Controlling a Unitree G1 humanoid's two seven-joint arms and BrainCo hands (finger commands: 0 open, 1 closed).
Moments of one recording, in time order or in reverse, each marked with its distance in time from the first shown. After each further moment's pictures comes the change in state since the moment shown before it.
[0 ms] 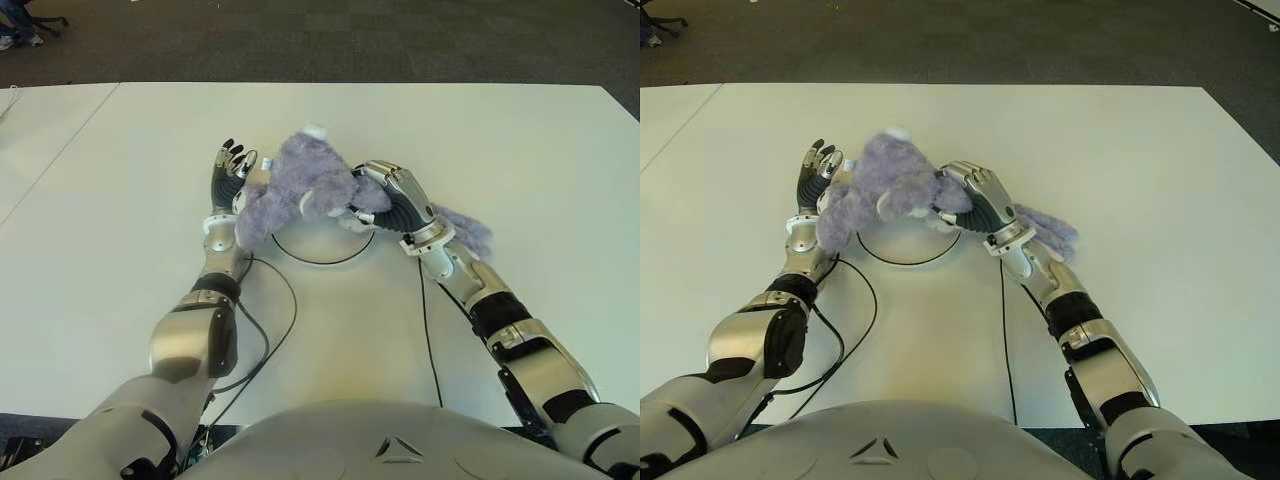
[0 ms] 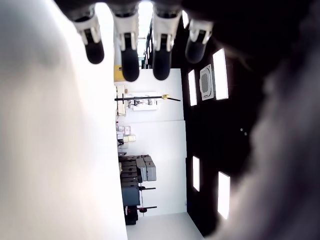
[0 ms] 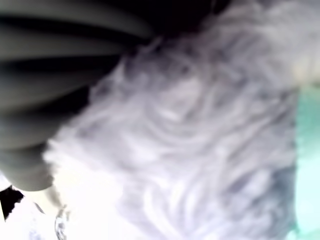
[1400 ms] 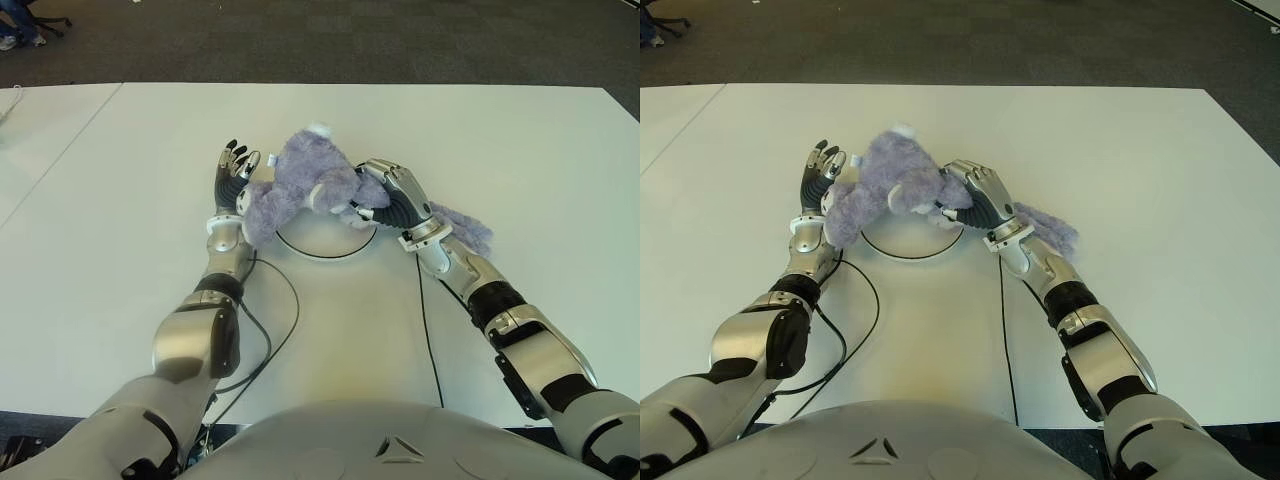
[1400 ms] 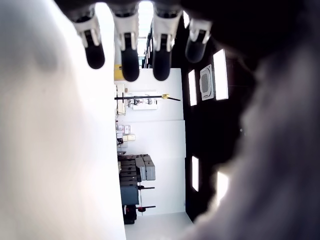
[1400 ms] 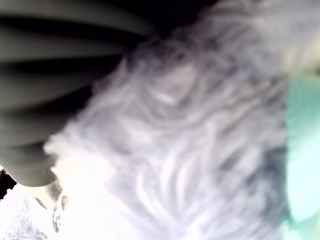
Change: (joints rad) left arm 0.000 -0.012 0.001 0.000 0.000 0.000 0.000; right arm -0.058 -0.004 0.058 0.121 0.029 -0.002 -0.018
